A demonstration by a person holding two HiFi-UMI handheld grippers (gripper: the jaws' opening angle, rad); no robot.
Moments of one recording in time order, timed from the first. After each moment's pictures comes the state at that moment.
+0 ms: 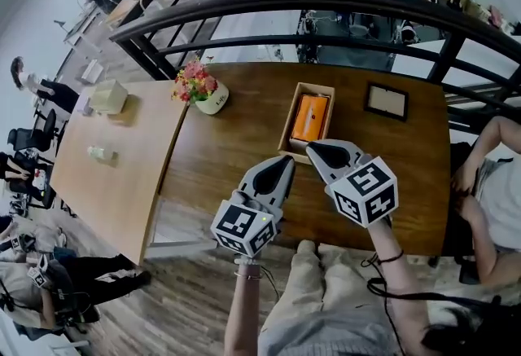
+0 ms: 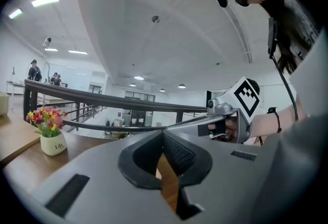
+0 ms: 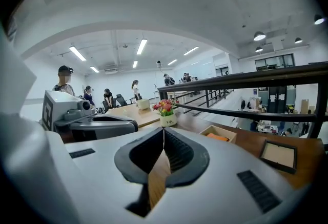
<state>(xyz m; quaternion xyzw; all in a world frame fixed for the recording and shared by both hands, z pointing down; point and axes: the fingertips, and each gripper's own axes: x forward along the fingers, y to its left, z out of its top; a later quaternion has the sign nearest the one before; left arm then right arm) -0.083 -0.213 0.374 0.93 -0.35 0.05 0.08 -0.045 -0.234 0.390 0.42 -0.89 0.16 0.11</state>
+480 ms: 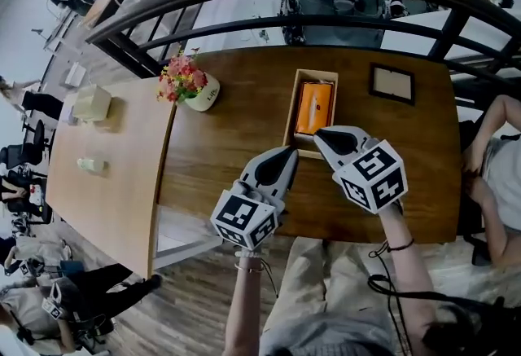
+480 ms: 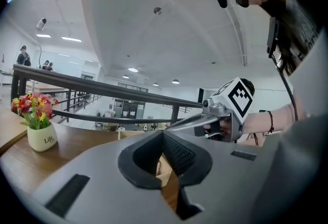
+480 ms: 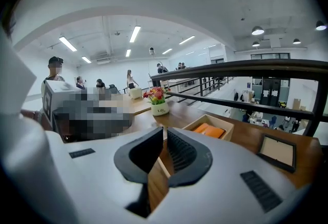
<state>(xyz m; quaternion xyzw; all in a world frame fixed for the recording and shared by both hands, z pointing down) -0.086 -0.249 0.405 0.95 -0.30 0.07 0.11 -0.040 -0.271 0.429 0.43 -0.87 0.18 0.17</state>
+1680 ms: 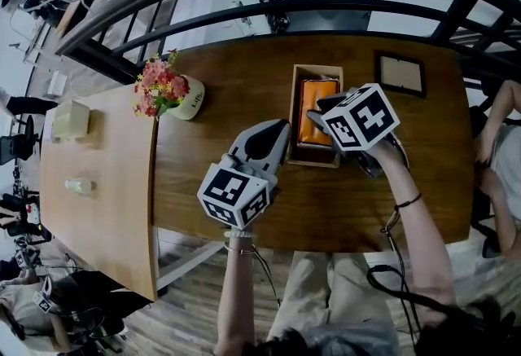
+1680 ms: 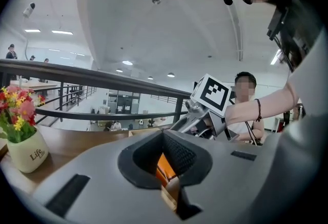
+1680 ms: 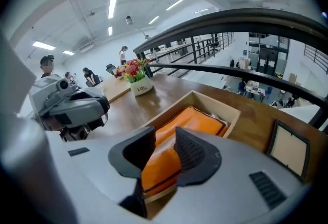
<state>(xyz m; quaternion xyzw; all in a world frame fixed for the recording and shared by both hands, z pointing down) -0.081 -0.341 0.437 0.95 -0.26 0.10 0.11 -0.027 -0.369 0.509 0.41 -0.81 0.32 0.28</state>
